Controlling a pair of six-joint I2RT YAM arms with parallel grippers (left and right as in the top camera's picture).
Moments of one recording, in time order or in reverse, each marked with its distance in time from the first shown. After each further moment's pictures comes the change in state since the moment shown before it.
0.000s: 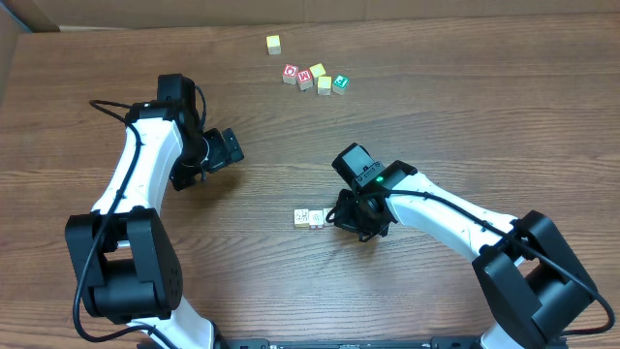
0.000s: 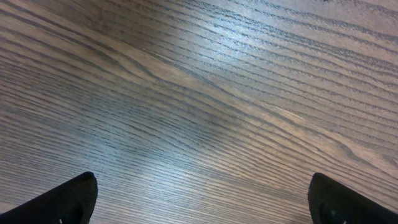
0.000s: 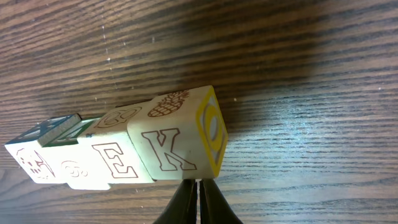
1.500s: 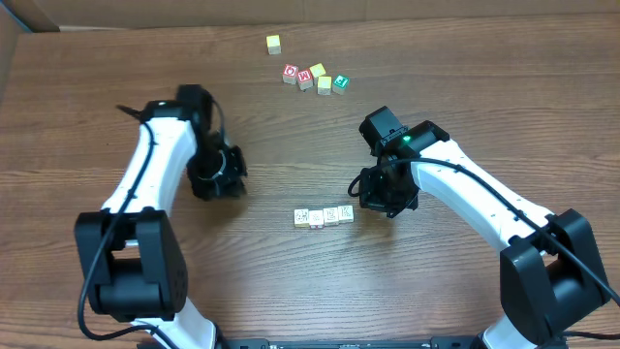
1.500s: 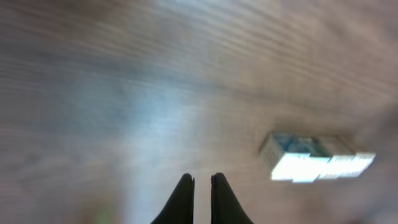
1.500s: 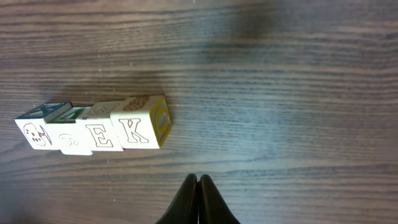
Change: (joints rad) left arm -0.082 0.000 0.000 -0.236 0.163 0.098; right arm -0.156 -0.010 0.200 -0.333 0.021 -0.333
